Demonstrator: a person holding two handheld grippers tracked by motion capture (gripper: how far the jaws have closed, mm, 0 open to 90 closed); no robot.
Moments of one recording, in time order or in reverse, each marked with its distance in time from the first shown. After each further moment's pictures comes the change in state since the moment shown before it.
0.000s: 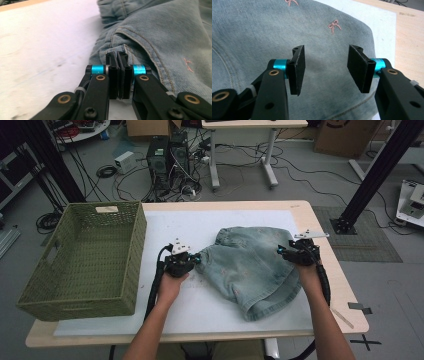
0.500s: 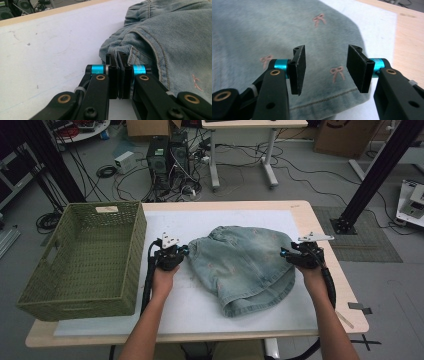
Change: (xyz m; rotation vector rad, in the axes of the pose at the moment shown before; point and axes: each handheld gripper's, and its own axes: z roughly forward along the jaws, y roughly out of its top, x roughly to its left) left arm 0.025 0.002 -0.005 -0.029 0.132 -0.037; right arm -0.003 -0.006 -0.013 -0.005 0.025 -0.027
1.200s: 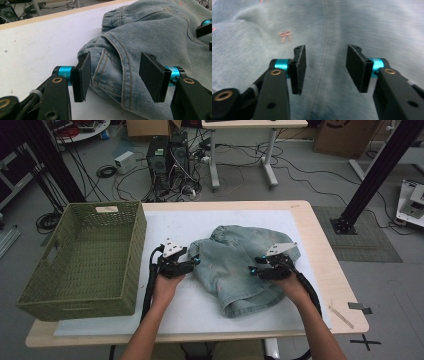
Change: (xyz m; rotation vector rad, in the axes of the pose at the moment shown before) left arm -0.022 -0.007 -0.015 -0.064 -0.097 0.017; right arm 0.073 0.000 0.033 0.059 0.380 -0.224
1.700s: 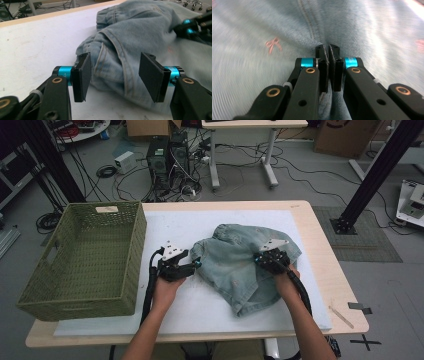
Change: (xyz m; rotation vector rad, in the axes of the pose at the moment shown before) left arm -0.010 -0.002 -0.008 -0.003 -0.033 -0.010; right arm -0.003 0.013 0.014 0.066 -0.301 0.007
